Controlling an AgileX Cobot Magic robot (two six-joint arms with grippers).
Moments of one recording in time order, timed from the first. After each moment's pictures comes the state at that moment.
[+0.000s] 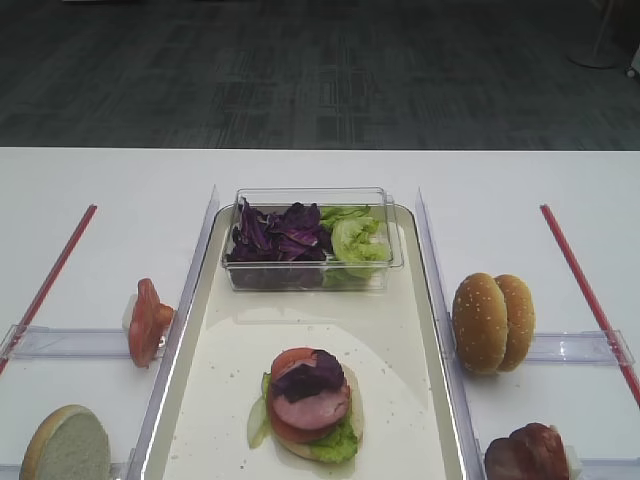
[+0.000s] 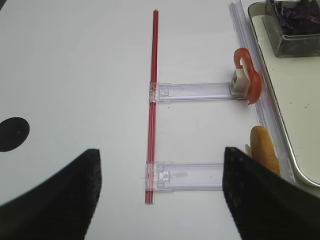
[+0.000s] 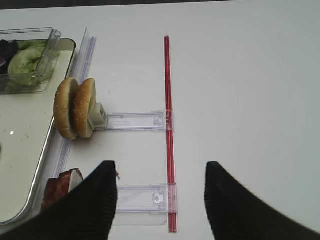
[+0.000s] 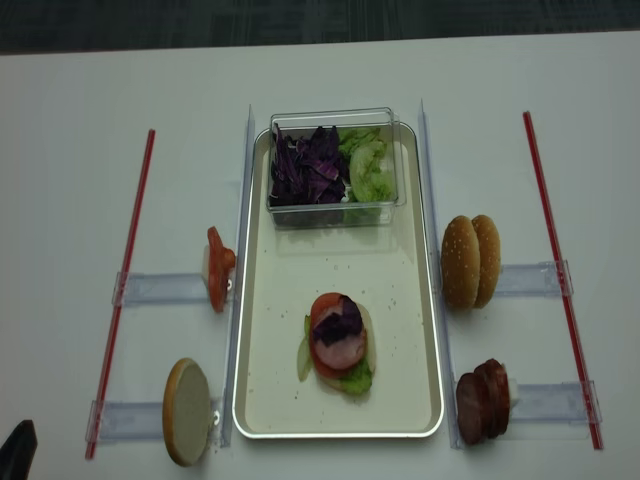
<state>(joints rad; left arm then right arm) 0.05 -0.02 -0.49 0.04 1.18 -0.03 -0.02 -0.02 -0.48 0.07 1.13 0.00</state>
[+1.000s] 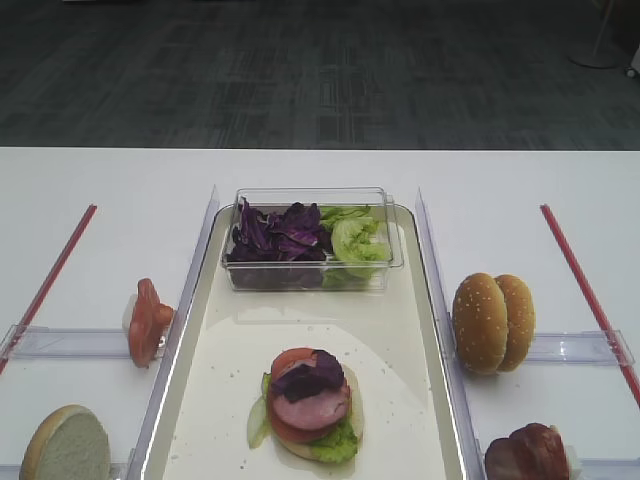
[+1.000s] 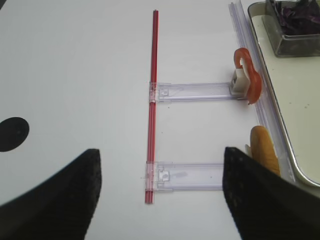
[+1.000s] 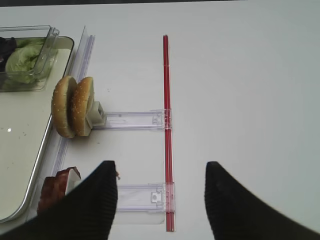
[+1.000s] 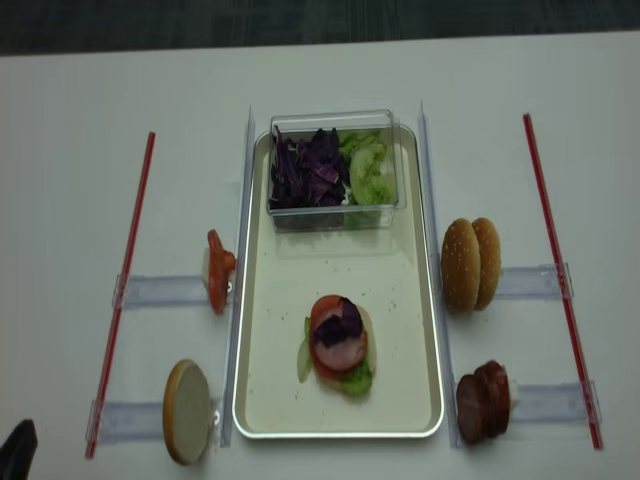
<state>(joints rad) 0.05 -0.02 -0.49 0.04 1.18 -0.03 -0.02 -0.02 -0.48 0.06 1.13 0.00</state>
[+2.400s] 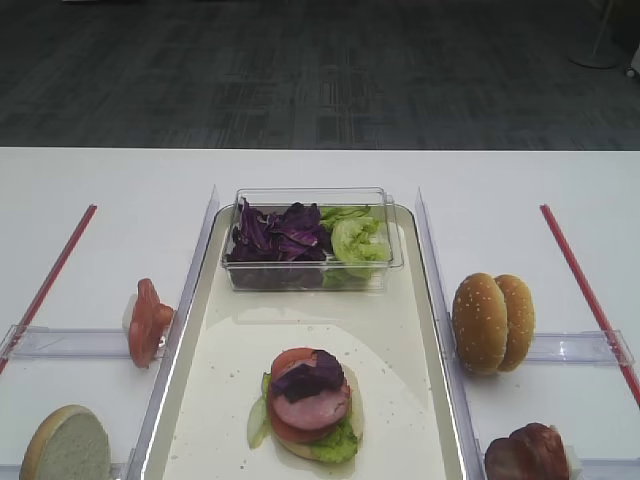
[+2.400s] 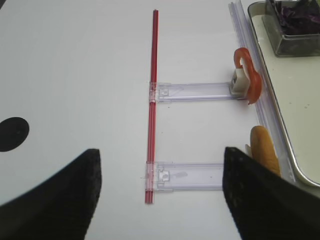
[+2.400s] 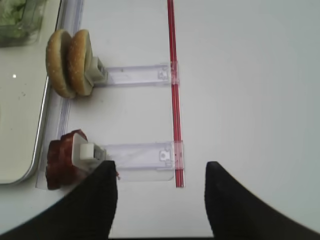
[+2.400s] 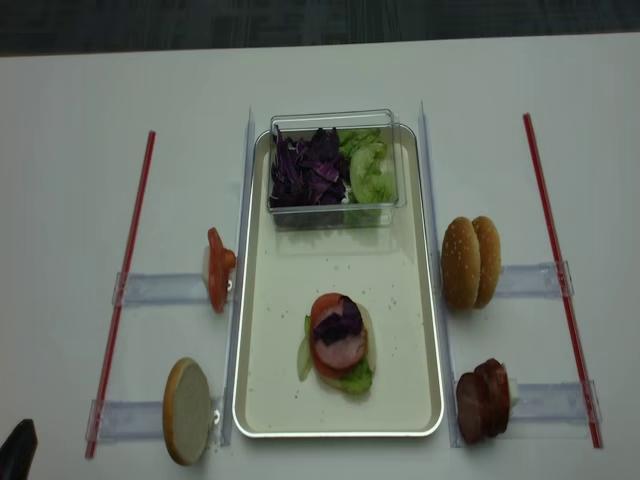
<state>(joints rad) 0.05 -0.02 -0.49 0.04 1.18 -0.03 0.00 0.20 -0.52 0.08 1.18 0.04</state>
